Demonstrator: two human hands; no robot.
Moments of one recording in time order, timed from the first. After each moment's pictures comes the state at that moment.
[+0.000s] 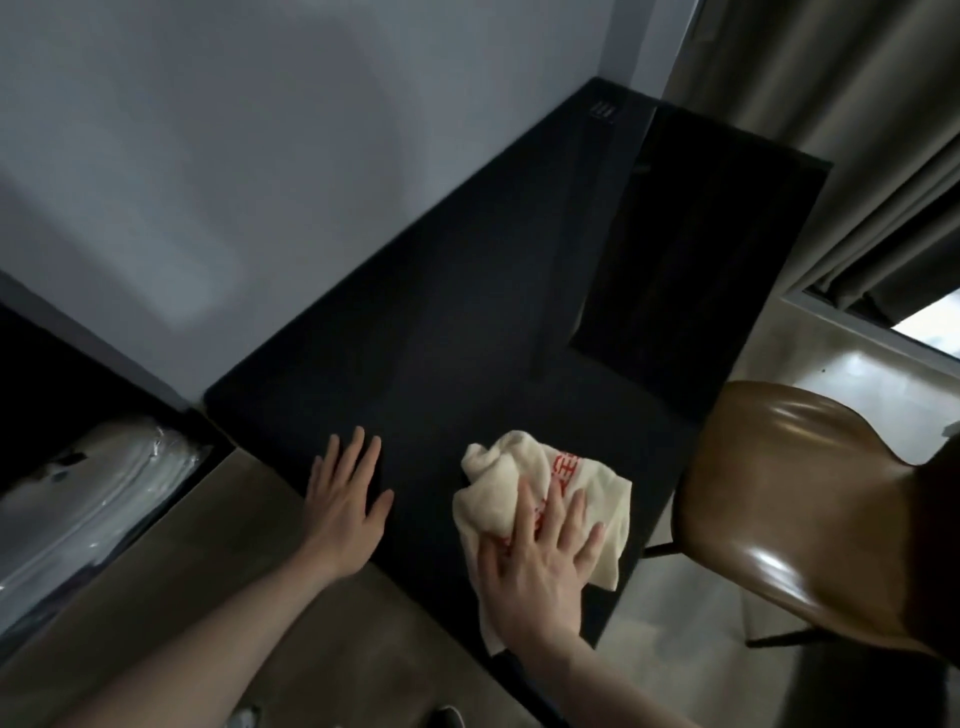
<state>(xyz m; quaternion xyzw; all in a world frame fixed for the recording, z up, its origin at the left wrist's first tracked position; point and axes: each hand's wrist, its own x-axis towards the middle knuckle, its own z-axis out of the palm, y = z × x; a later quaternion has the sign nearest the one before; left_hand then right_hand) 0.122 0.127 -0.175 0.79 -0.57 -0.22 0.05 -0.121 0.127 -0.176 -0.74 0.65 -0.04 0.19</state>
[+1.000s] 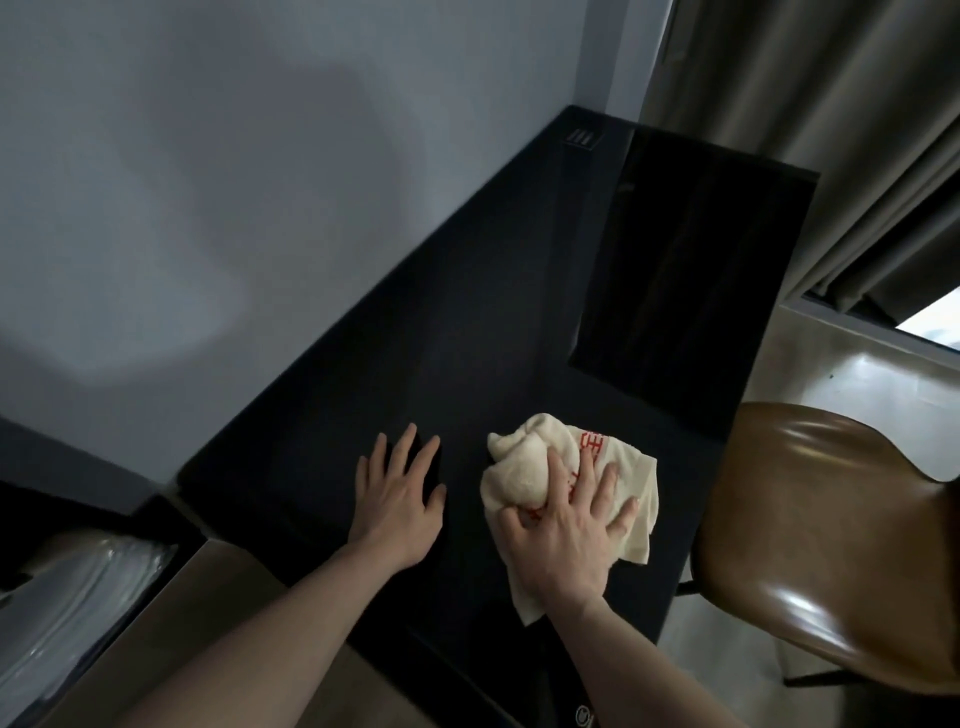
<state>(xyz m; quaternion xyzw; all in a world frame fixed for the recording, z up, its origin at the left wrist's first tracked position) 0.080 0.015 -0.154 0.77 -0.60 -0.21 0.00 -0.117 0.010 -0.165 -0.67 0.71 -0.08 0.20</state>
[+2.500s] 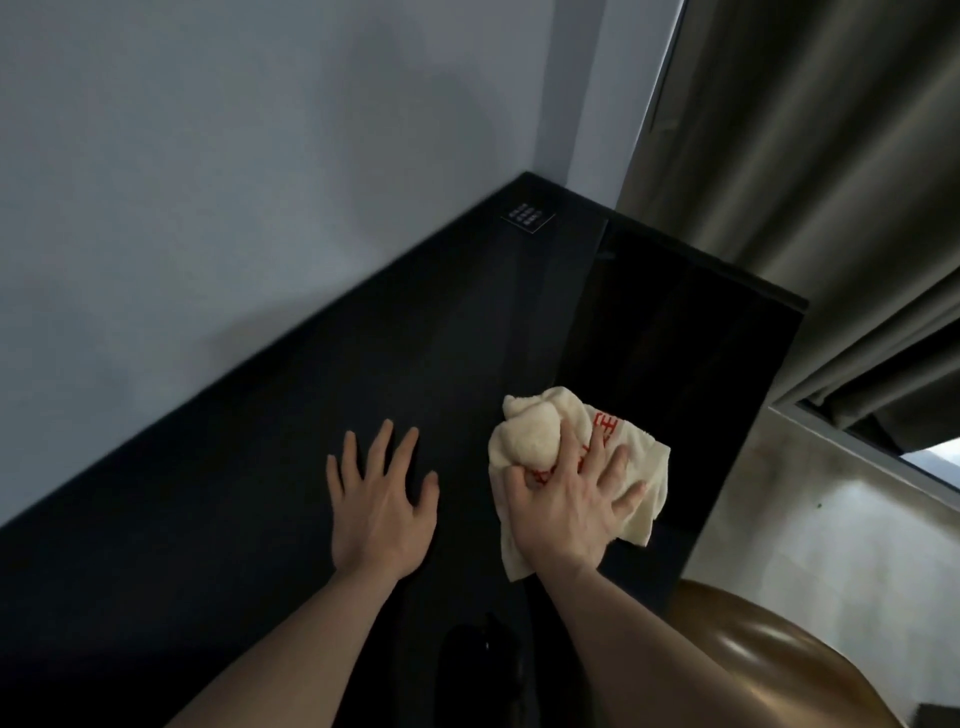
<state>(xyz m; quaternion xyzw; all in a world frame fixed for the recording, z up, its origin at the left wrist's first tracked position) -0.074 -0.294 -0.184 0.84 -0.51 -0.13 0.08 -0.249 -0.357 -0.181 -0.67 0.72 -0.13 0.17</state>
